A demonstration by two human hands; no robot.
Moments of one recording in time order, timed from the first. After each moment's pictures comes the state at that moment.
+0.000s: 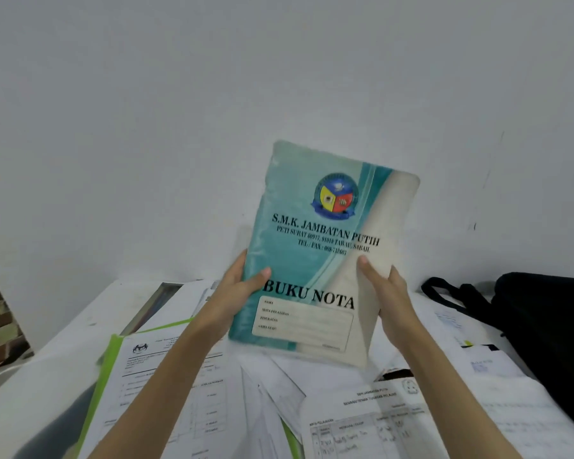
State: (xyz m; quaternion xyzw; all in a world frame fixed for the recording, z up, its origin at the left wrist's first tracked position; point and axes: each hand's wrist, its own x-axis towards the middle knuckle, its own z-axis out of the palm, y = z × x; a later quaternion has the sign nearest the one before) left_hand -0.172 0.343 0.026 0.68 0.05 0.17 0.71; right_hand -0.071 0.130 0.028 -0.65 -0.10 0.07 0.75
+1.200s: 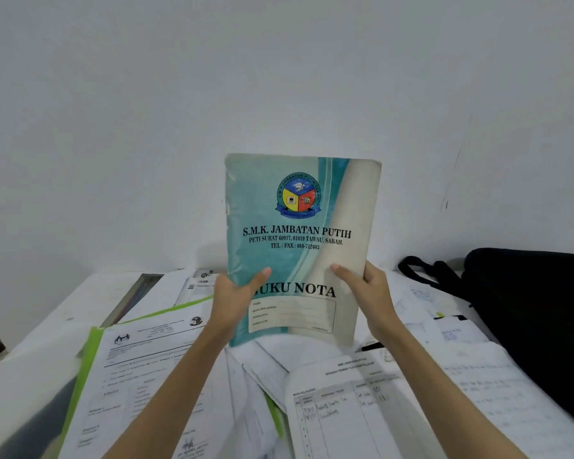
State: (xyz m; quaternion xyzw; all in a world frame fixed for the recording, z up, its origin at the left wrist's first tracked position) left_hand -0.165 0.305 0.002 0.66 0.16 0.27 0.68; right_hand -0.090 0.116 0.012 -0.68 -0.18 0.02 0.71
